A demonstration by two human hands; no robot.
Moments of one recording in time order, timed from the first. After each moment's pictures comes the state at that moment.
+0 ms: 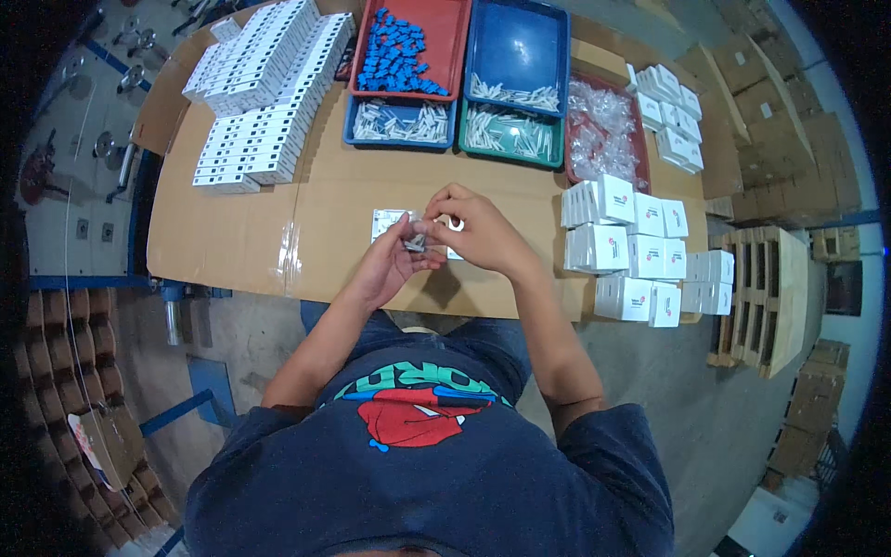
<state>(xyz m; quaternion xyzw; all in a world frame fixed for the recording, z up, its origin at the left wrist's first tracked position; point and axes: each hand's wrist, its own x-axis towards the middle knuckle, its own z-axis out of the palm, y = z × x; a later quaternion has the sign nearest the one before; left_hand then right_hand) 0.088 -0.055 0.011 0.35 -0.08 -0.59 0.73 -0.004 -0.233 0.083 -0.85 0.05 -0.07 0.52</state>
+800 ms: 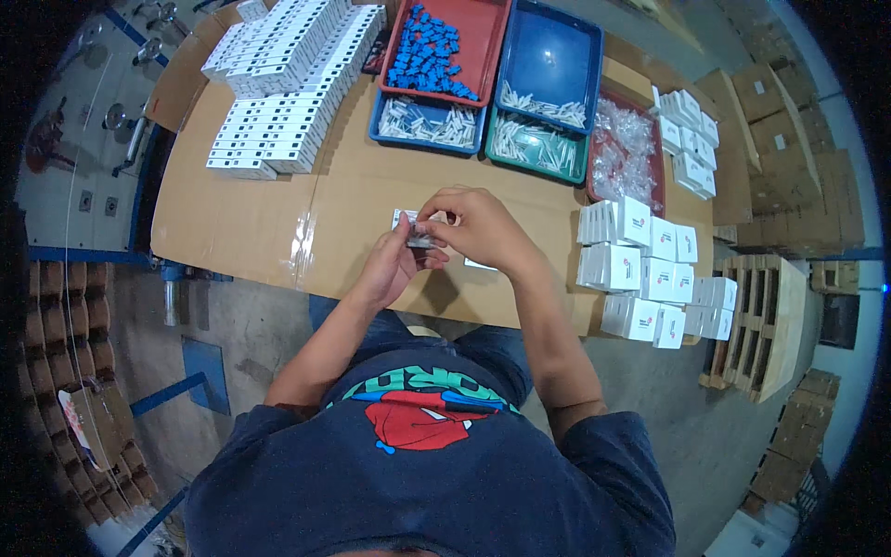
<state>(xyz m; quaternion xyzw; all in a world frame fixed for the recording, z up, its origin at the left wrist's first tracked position) 0.099 -0.035 0.006 0.35 -0.09 -0.52 0.78 0.038 -0.215 0.109 -0.88 0.03 0.00 0.47</state>
